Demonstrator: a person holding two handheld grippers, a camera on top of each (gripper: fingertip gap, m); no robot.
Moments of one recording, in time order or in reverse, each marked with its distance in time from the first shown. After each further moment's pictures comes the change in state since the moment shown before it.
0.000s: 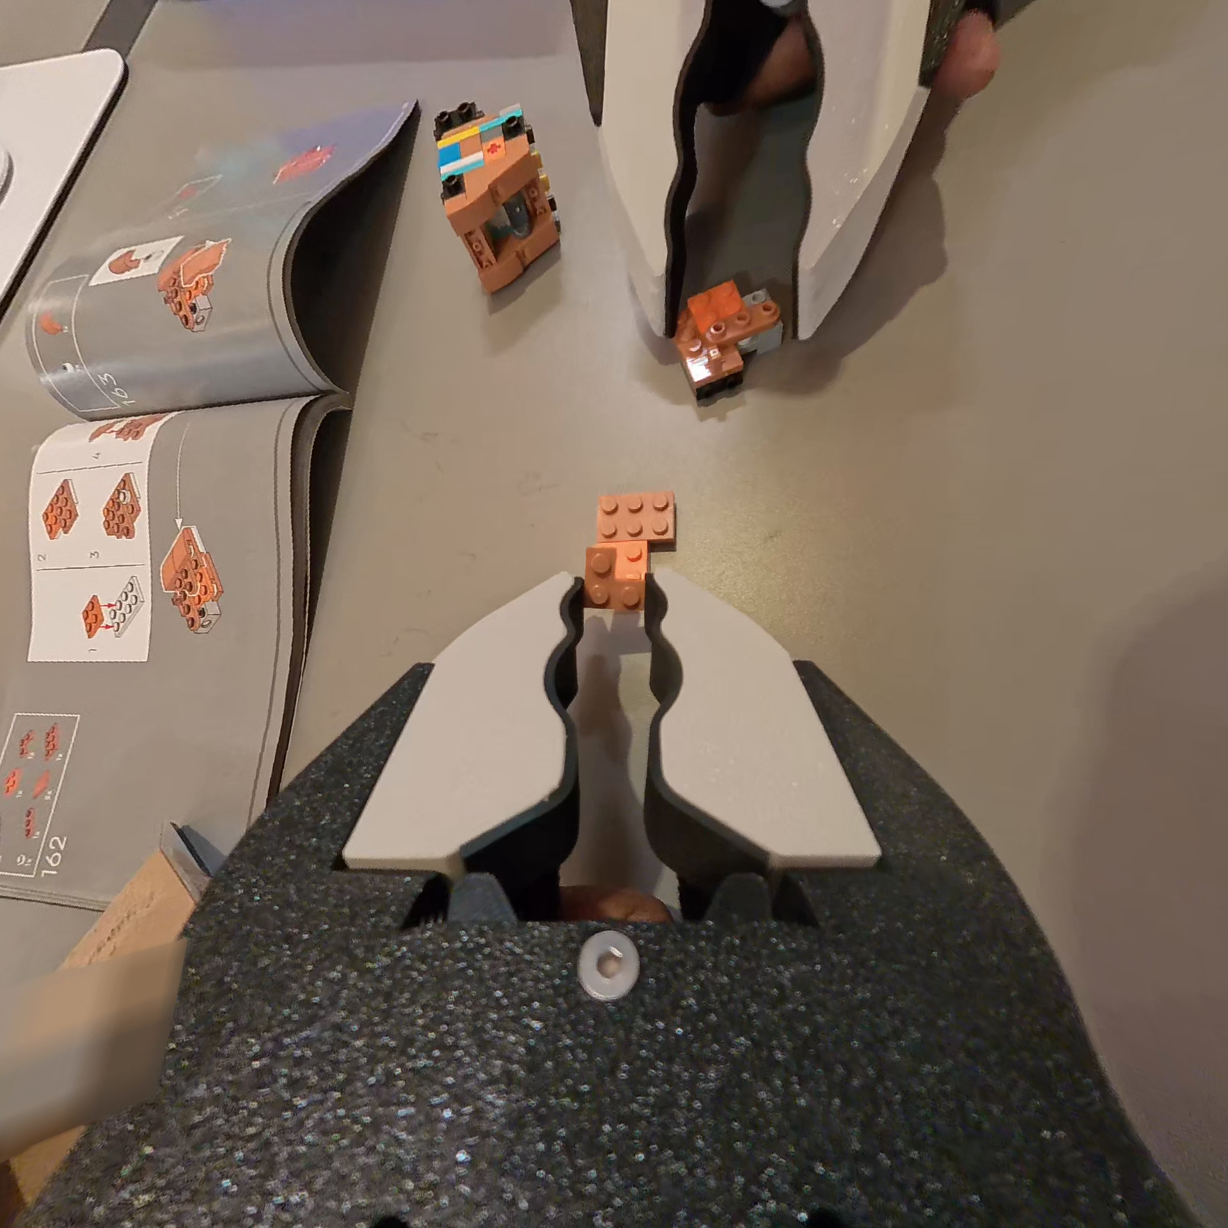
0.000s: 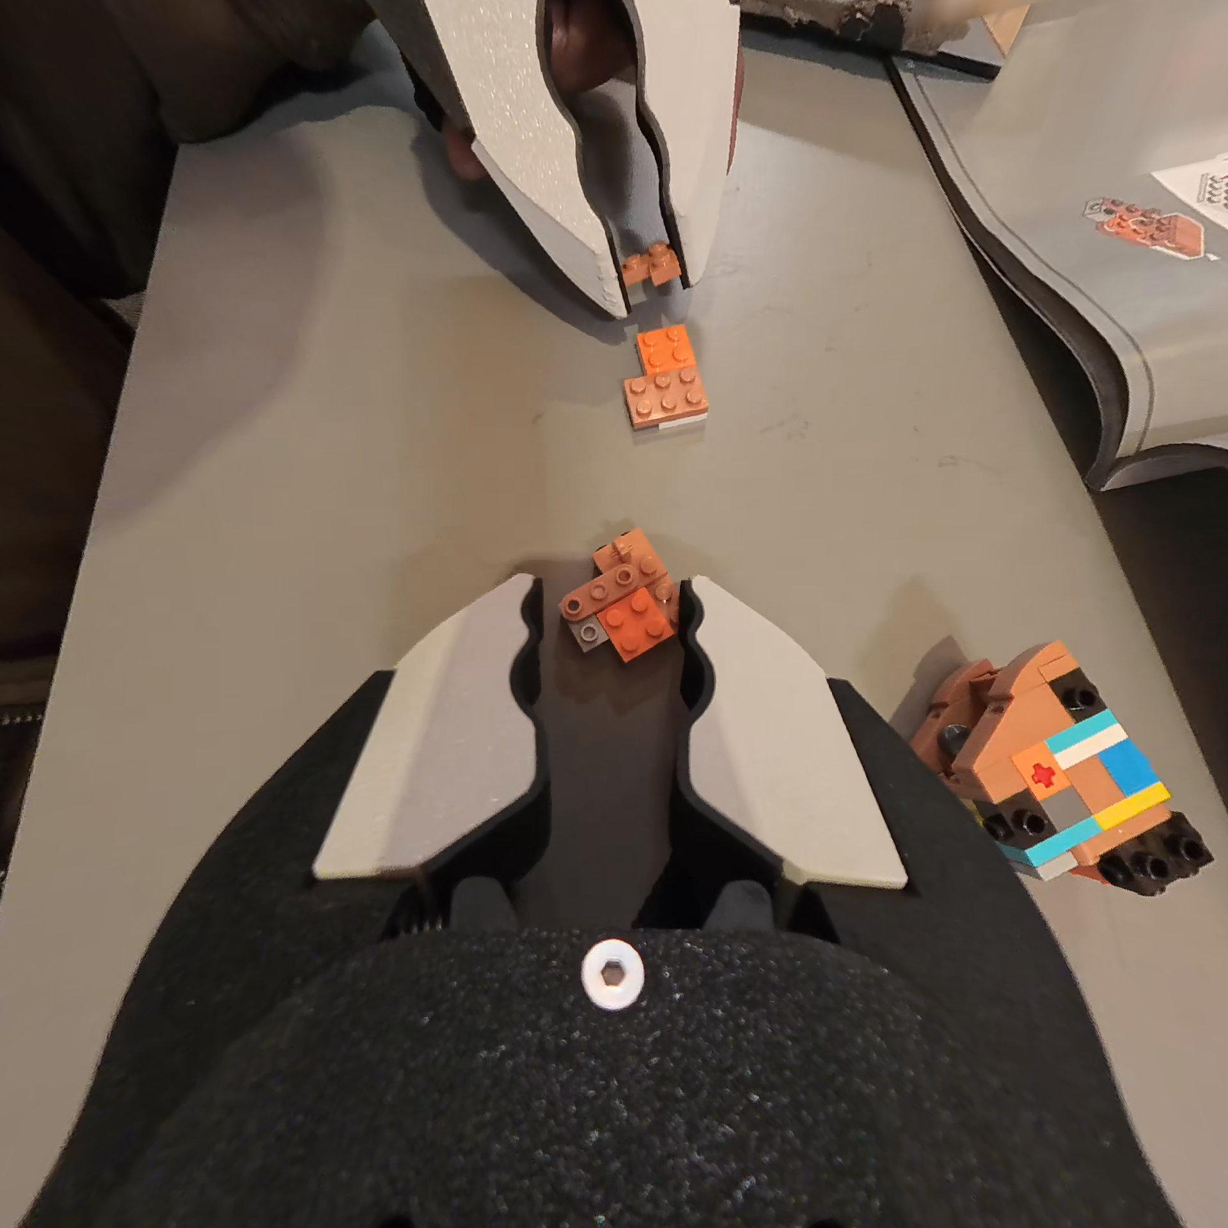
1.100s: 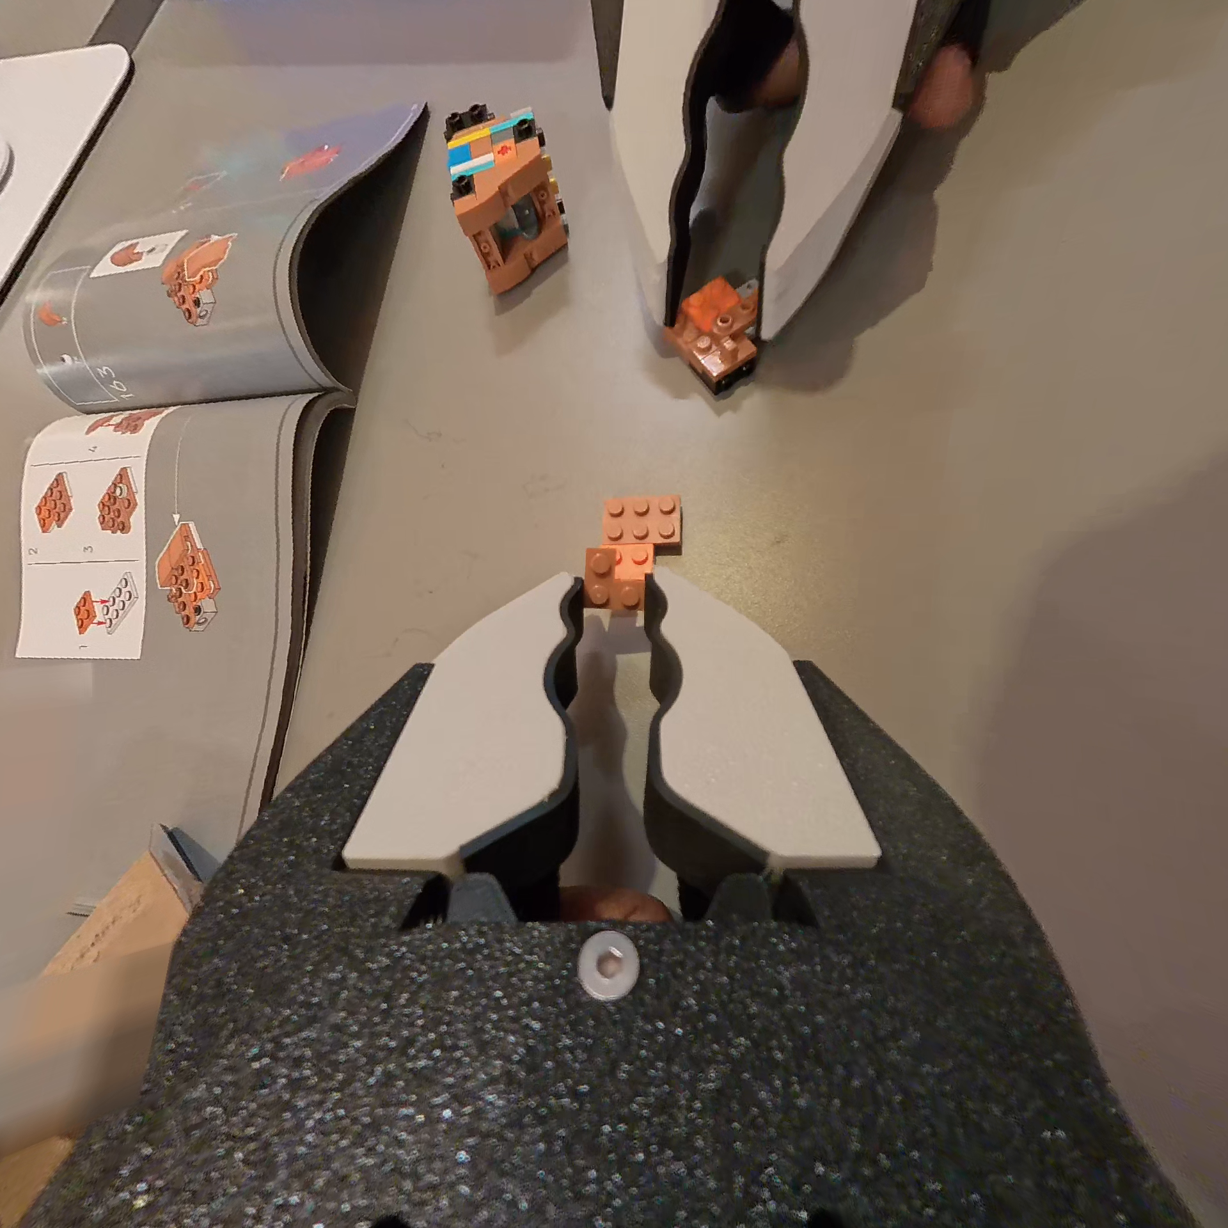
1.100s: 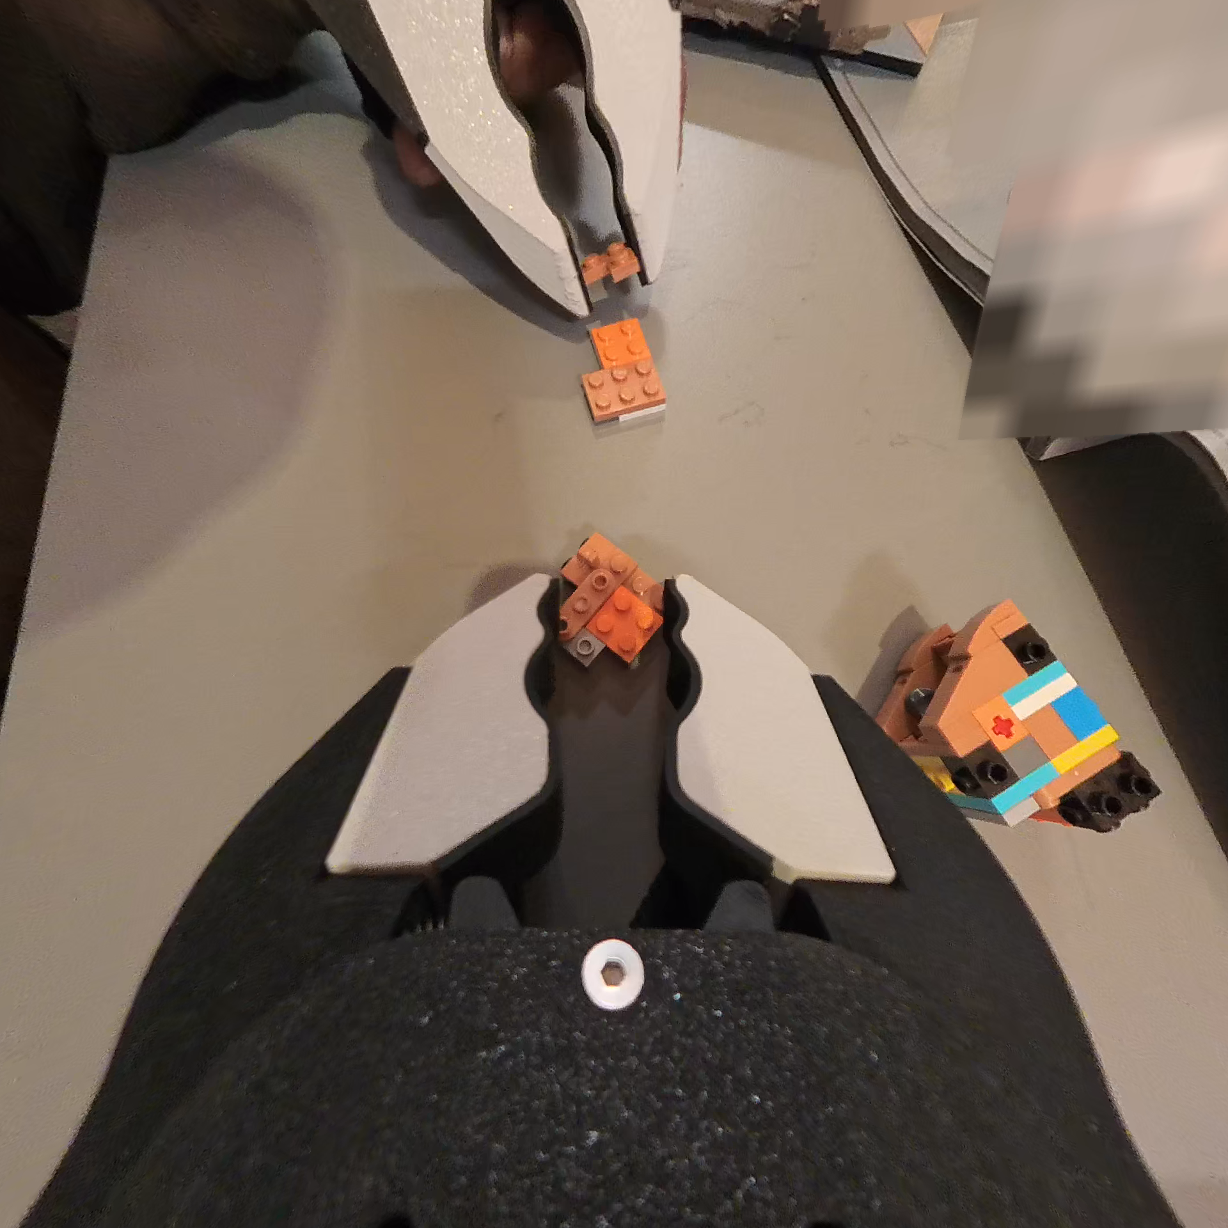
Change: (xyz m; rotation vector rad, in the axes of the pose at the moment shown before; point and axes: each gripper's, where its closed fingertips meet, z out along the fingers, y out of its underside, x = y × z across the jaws) left arm -0.002 0.000 0.002 0.013 0.002 -0.020; right arm 0.009 0.001 -0.003 0.007 0.079 0.028
